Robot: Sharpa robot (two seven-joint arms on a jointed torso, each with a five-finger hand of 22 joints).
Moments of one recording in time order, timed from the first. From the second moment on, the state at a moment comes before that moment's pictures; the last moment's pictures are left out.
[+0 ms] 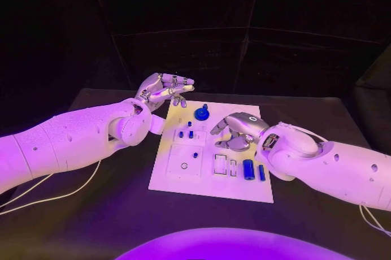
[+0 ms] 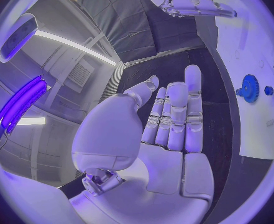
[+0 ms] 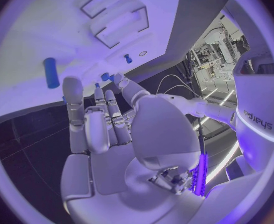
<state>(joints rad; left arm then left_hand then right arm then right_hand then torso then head) 1.14 -0.78 -0.02 1.37 -0.16 -0.22 0.48 1.25 -0.08 0.44 -0.10 0.05 1.03 0.18 0.09 0.07 1.07 0.11 0.23 0.07 1.25 0.02 1.04 0.58 0.17 1.21 0.12 0.57 0.74 1.08 -0.73 -0.05 1.59 -1.58 -0.37 -0.08 1.23 -0.05 0.34 -0.20 0.11 0.96 0.16 0.06 0.07 1.00 0.11 0.11 0.06 1.47 0.02 1.40 1.19 0.16 1.15 0.12 1.11 0.61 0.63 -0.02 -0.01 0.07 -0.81</state>
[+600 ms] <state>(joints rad) 1.14 -0.78 -0.03 1.37 -0.16 -0.22 0.48 1.25 -0.08 0.43 -0.11 0.05 1.03 0.18 0.09 0.07 1.07 0.11 0.23 0.07 1.25 0.02 1.04 0.58 0.17 1.21 0.12 0.57 0.74 1.11 -0.78 -0.04 1.56 -1.58 -0.27 -0.17 1.25 -0.07 0.24 -0.17 0.11 0.96 0.15 0.06 0.07 0.96 0.11 0.14 0.07 1.47 0.02 1.39 1.17 0.16 1.15 0.12 1.10 0.59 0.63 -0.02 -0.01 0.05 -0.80</state>
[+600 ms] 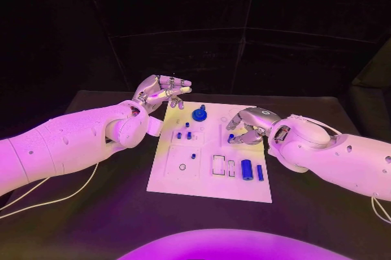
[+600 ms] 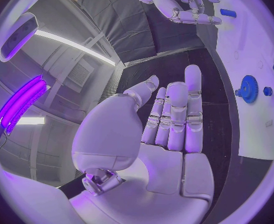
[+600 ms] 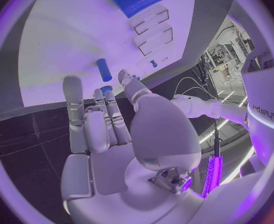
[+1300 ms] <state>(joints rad) 1.14 -0.77 -0.03 1.36 -0.16 -0.21 0.47 1.25 -0.08 0.43 -0.10 0.05 1.03 0.18 0.09 0.07 1.07 0.11 0.23 0.07 1.25 0.02 1.04 0.58 0.17 1.21 0.12 0.57 0.74 1.11 -0.73 -0.05 1.50 -1.61 -0.16 -0.19 1.32 -0.02 0.24 -0.16 0.11 1.00 0.15 0.07 0.07 1.06 0.09 0.20 0.06 1.46 0.02 1.39 1.18 0.16 1.15 0.11 1.10 0.60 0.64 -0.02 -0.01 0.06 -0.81</state>
